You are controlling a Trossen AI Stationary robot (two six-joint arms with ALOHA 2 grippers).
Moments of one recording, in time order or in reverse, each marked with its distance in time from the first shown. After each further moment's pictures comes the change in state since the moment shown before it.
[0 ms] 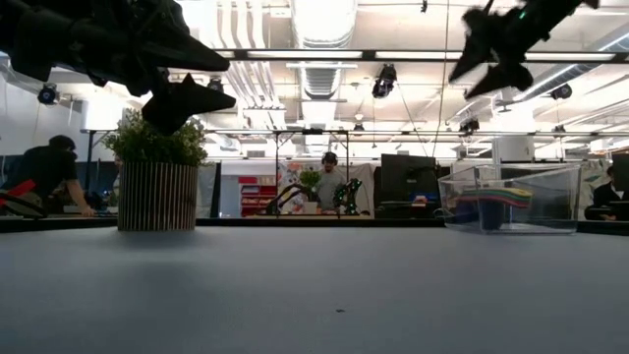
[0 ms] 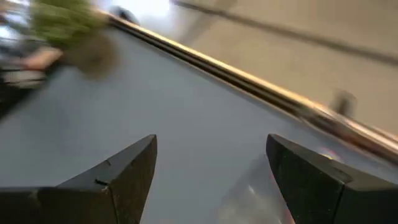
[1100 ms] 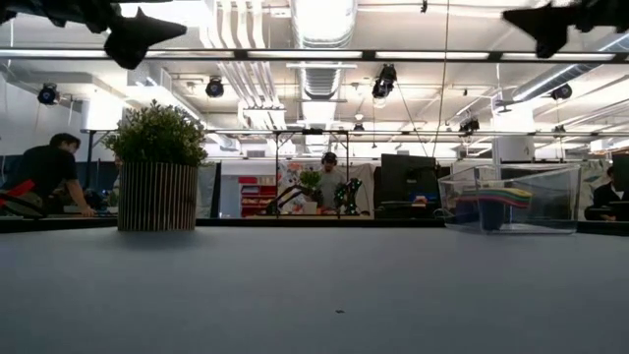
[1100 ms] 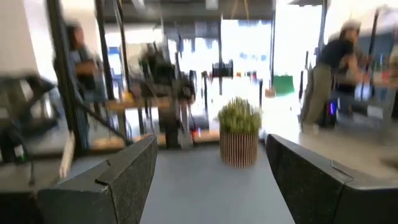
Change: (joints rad) left arm 0.003 -0.617 0.104 -0.579 -0.102 0.235; right arm 0.578 -0.719 -0.493 0.466 0.058 -0.252
